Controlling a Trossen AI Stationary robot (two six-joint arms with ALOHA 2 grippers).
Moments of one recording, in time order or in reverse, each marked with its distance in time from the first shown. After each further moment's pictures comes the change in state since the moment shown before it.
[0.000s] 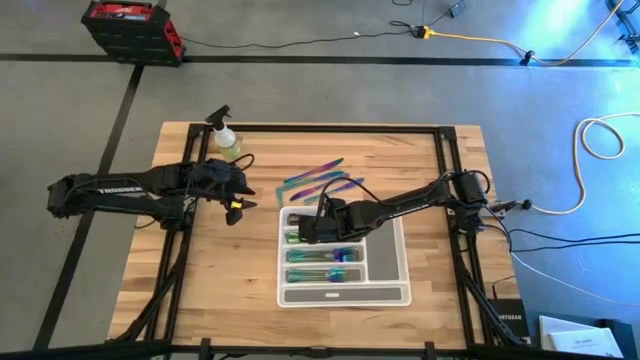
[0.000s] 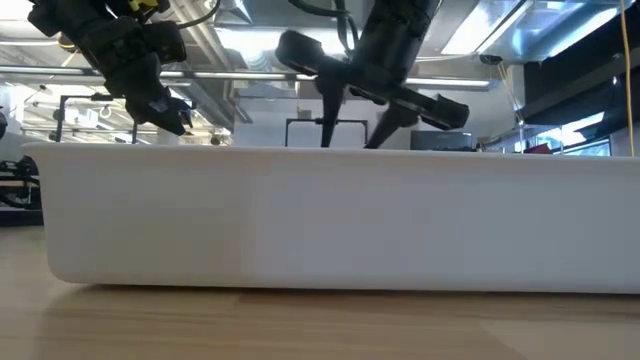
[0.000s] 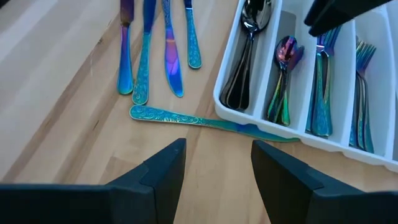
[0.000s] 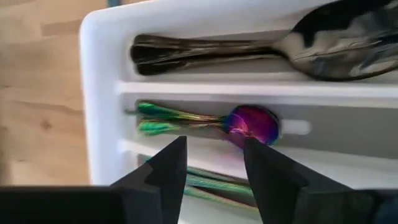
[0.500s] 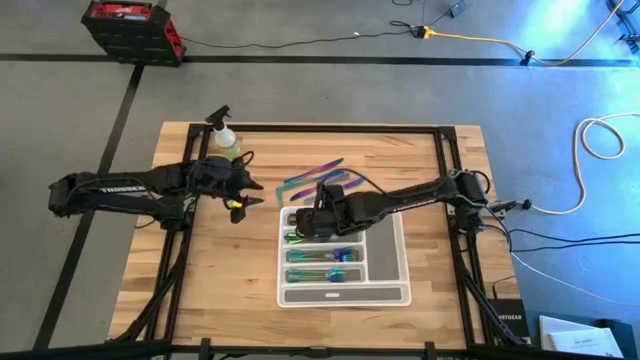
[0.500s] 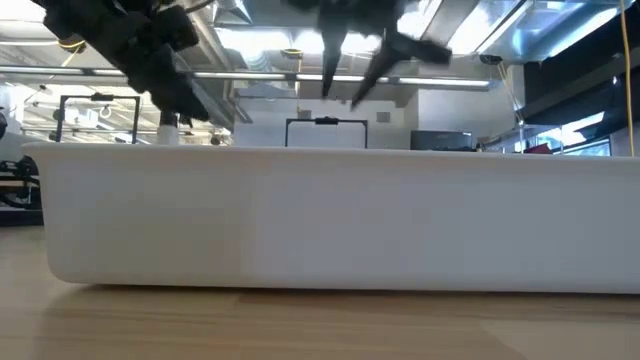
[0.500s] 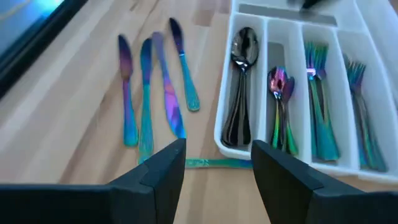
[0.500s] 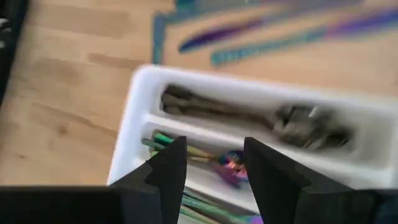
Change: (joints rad) left arm 0.006 0.050 0.001 0.164 0.014 0.177; right arm 0.000 -0.004 0.273 -0.311 0.180 -0.257
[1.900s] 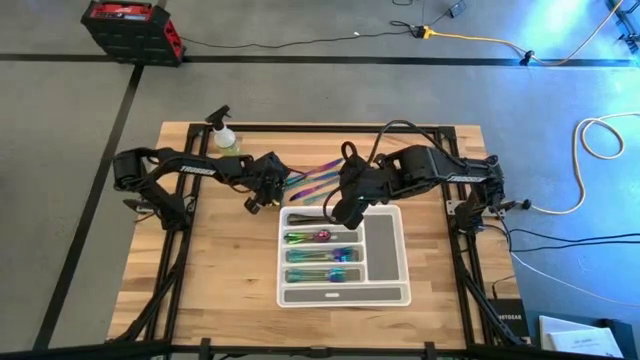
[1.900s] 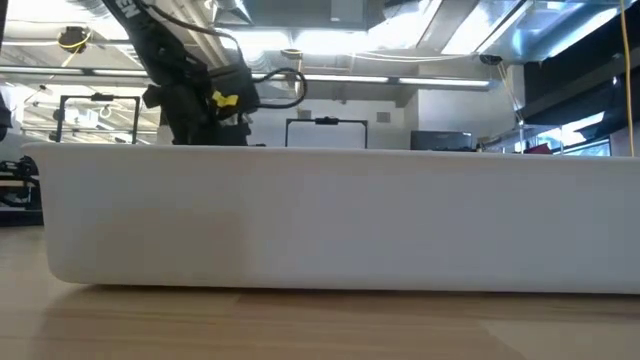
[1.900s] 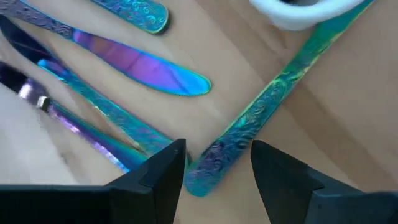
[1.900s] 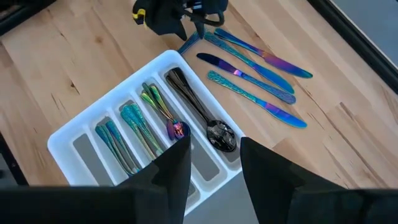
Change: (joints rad) left arm 0.165 0.733 0.161 0.124 0.058 1.088; right arm -0.019 -0.135 0.462 -0.506 -0.115 -0.737
